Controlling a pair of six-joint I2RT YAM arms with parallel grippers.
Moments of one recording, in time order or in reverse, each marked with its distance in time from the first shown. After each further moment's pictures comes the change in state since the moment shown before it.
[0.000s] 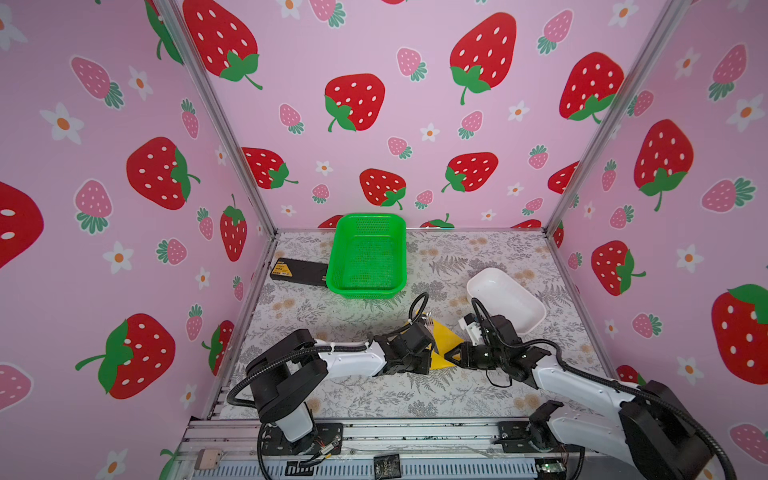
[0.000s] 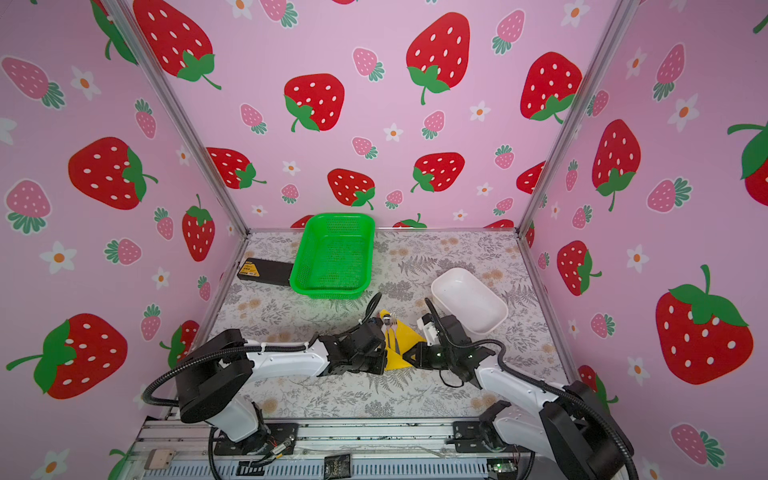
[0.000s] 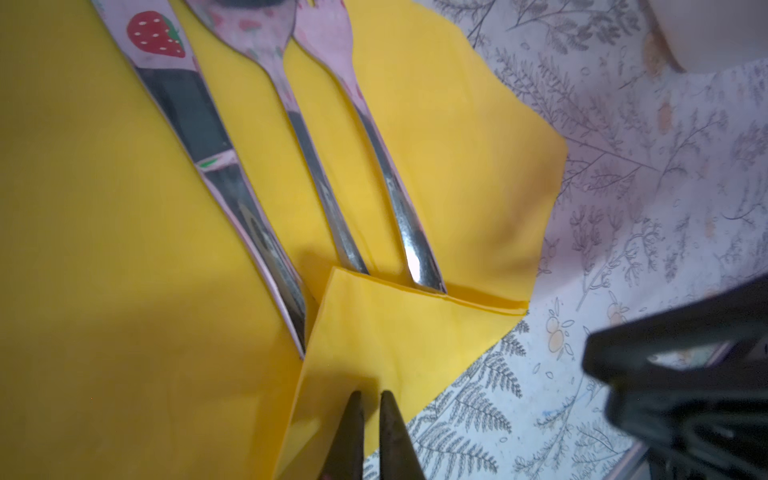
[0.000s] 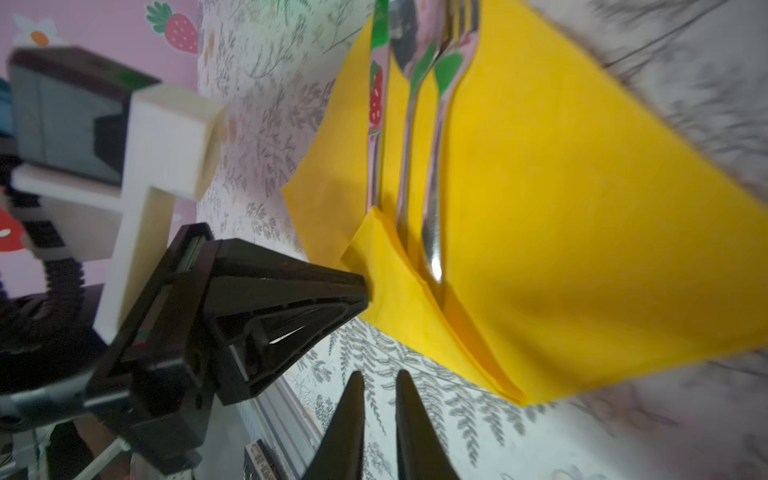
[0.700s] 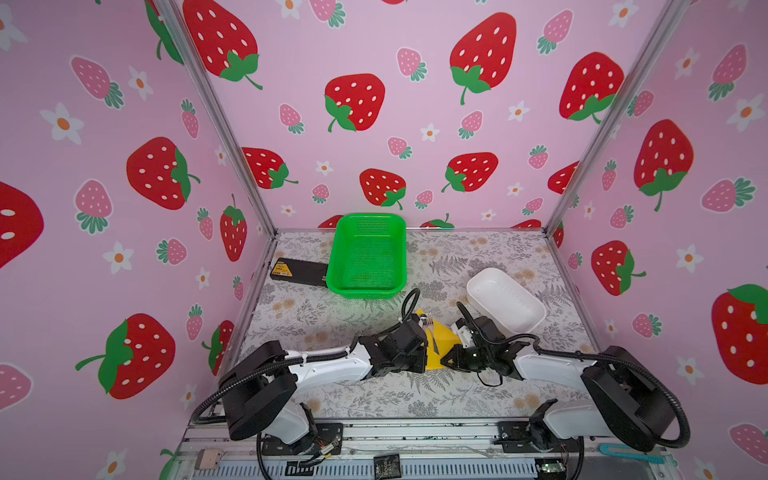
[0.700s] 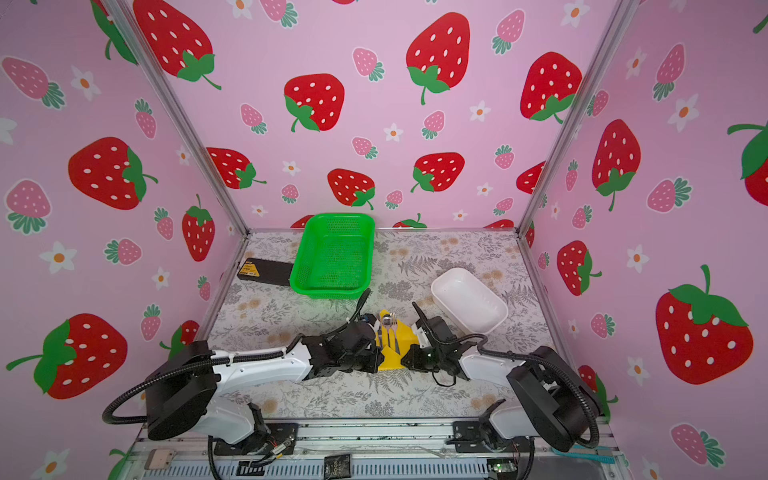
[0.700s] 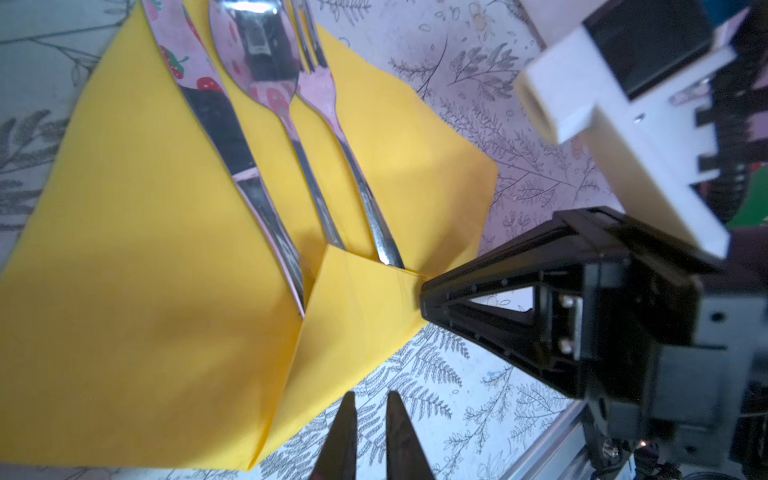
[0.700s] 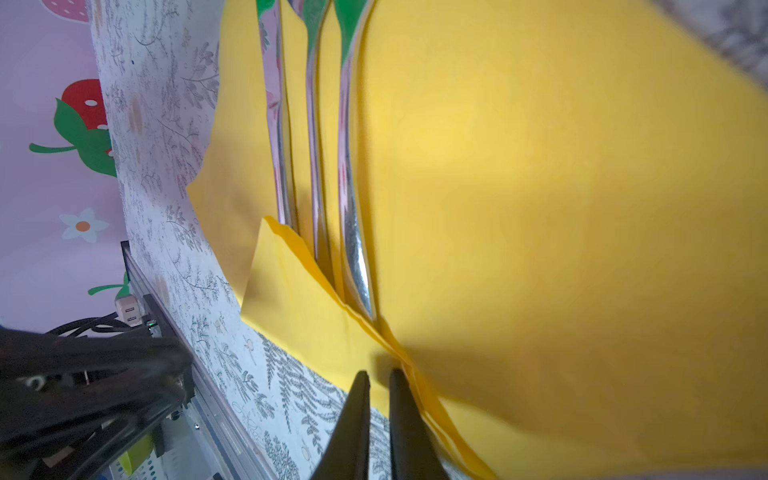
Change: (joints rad) left arm 0.000 -0.174 -0.055 -0.056 -0.005 -0.029; right arm 0.034 0.203 0.040 0.019 0.101 0.012
